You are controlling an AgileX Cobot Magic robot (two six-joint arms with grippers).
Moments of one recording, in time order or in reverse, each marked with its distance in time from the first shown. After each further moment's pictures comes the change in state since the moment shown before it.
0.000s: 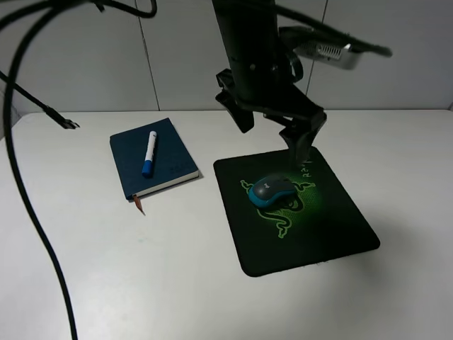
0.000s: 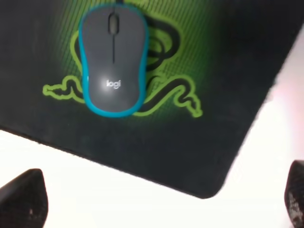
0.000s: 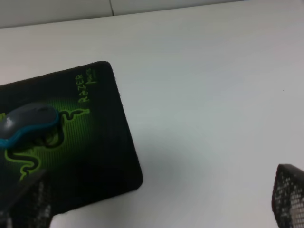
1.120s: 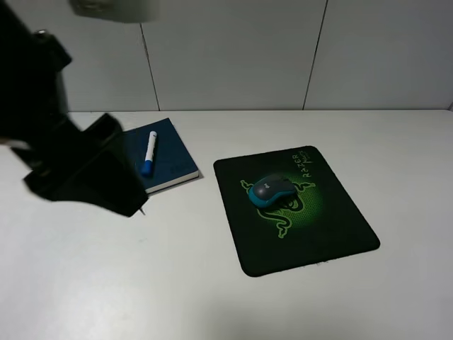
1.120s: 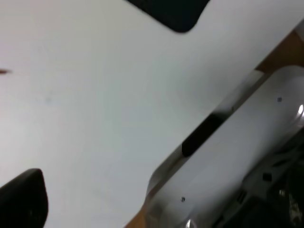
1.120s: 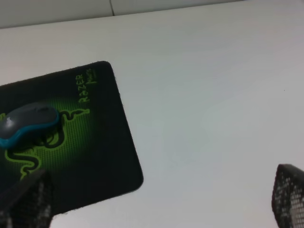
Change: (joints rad) left arm -0.004 -0.931 0.843 0.019 0.001 -0.176; right arm 0.000 0.000 0.000 0.000 0.000 0.000
